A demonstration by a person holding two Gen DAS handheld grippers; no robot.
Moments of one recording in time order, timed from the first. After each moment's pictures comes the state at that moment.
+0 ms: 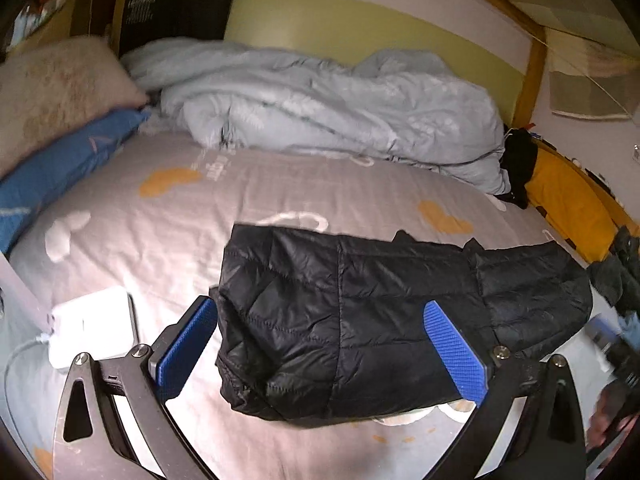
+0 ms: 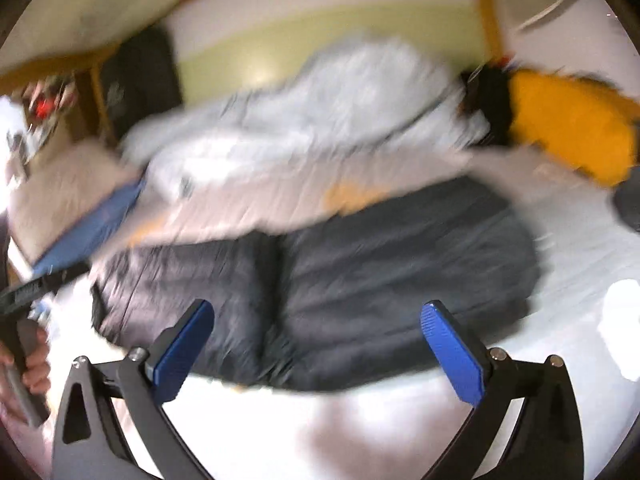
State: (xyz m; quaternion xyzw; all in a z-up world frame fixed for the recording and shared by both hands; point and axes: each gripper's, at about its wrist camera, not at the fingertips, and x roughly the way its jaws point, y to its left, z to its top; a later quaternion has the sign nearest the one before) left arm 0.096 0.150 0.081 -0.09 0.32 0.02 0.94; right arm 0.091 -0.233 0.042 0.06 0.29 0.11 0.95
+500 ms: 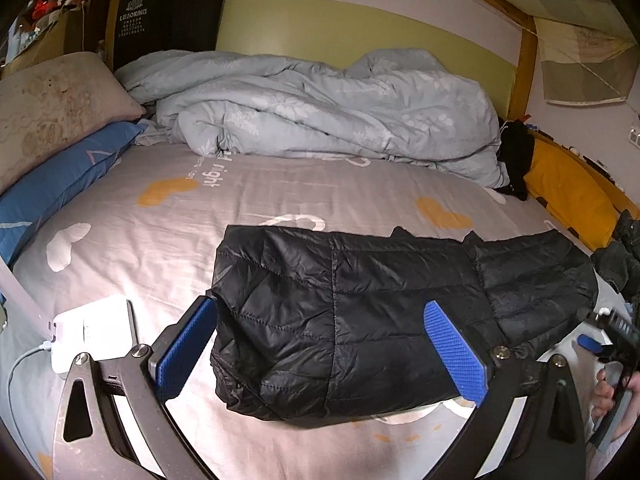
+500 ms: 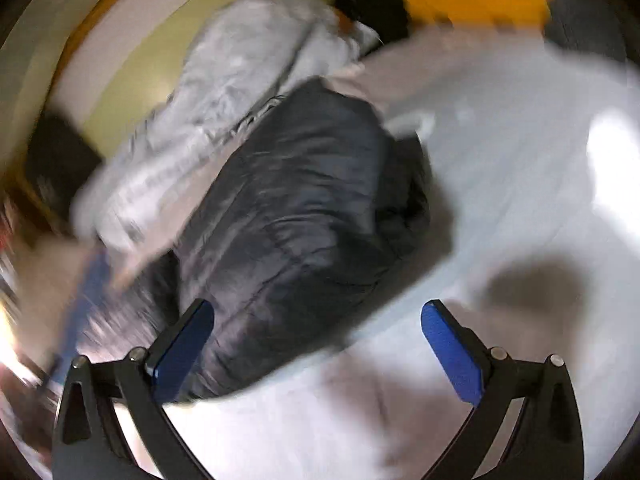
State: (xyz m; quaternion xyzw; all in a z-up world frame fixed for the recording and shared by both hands) left arm 0.096 0.140 0.073 -0.08 0.32 0.02 0.94; right arm 0.159 -0.340 -0.030 0.31 0.40 0.05 0.86
